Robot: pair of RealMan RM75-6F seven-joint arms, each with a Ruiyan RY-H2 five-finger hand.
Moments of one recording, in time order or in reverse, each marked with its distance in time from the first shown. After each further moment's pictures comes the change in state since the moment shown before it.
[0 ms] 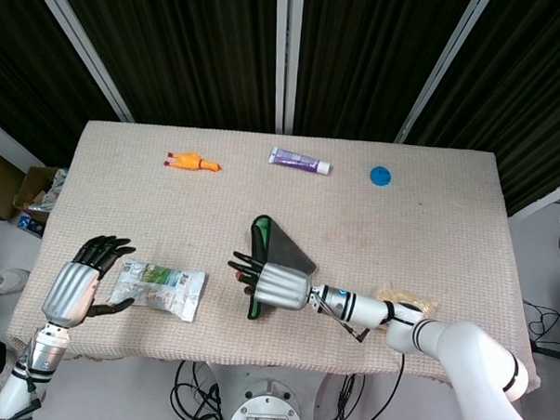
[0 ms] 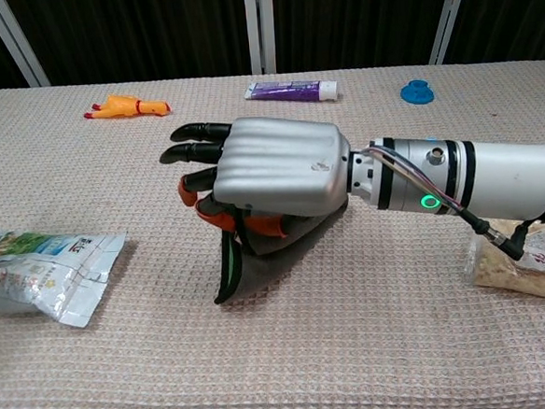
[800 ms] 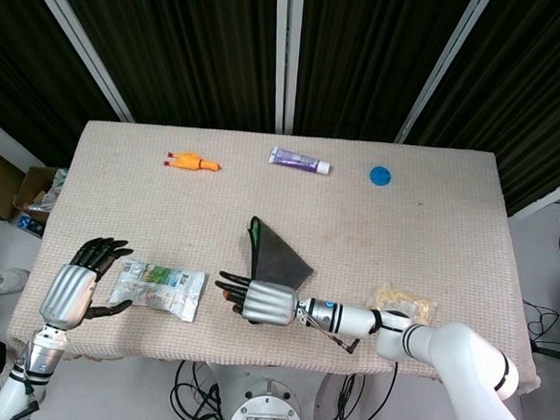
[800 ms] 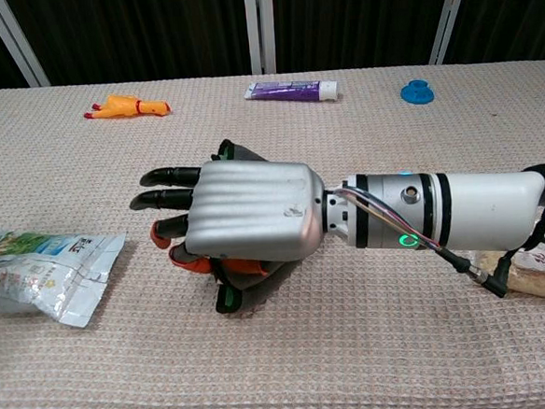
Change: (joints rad) left arm 0.010 0.001 0.005 0.006 0.004 0.007 -0.013; right arm 0.015 -0.033 0.002 -0.054 -0.022 -0.072 -0.084
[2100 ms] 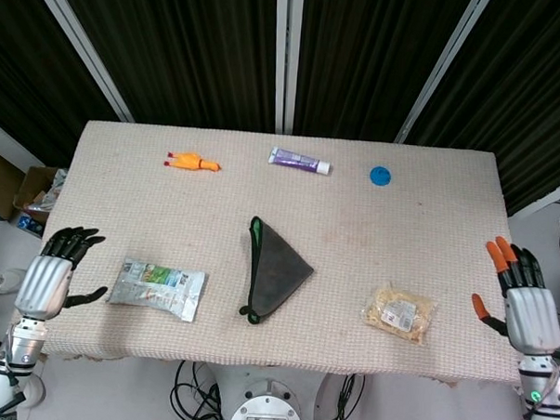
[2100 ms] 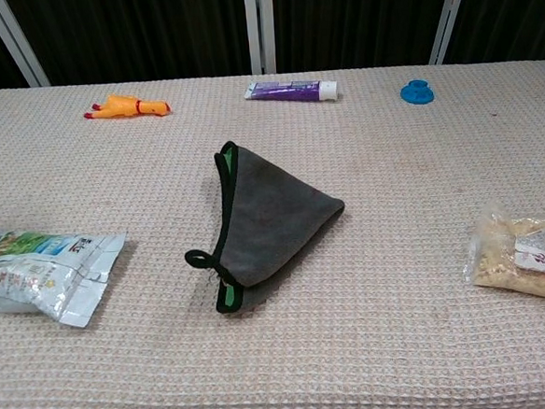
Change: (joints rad) left arm 0.018 0.031 -0.038 0.043 -0.077 0.004 0.053; right arm -0.871 0.701 0.014 -0.631 0.465 0.520 0.214
